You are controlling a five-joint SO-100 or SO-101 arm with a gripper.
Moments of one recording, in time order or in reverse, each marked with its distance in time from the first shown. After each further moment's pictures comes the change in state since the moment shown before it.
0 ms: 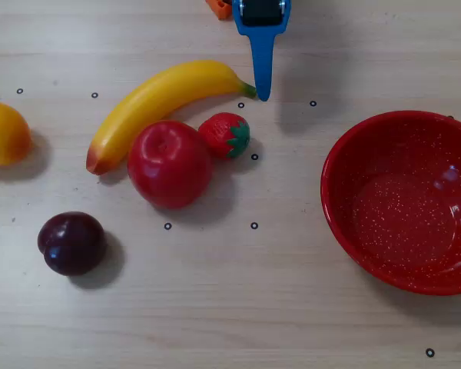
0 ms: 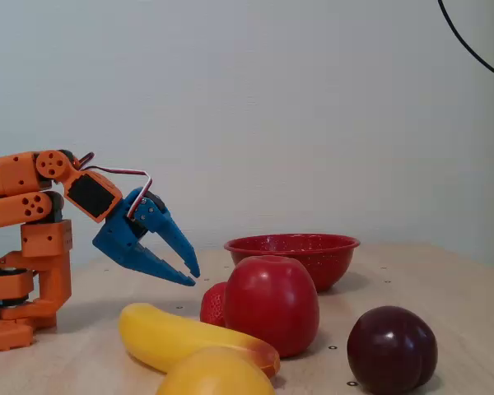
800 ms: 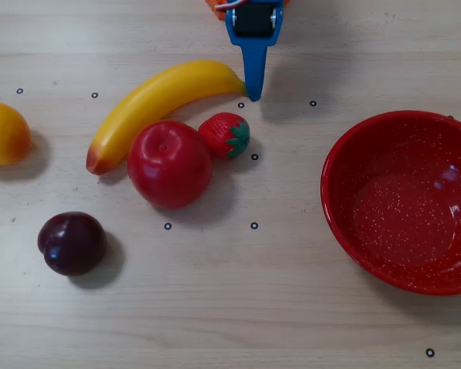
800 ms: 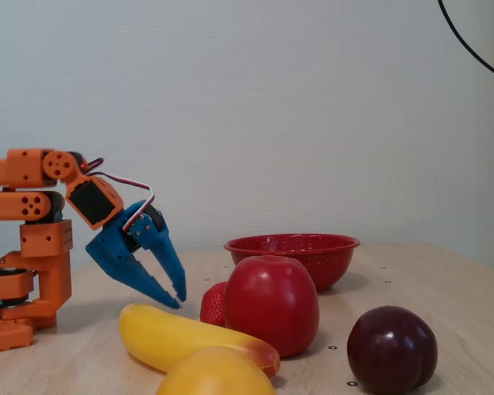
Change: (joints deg) arm -1.8 -17.4 -9.1 -0.5 -3.3
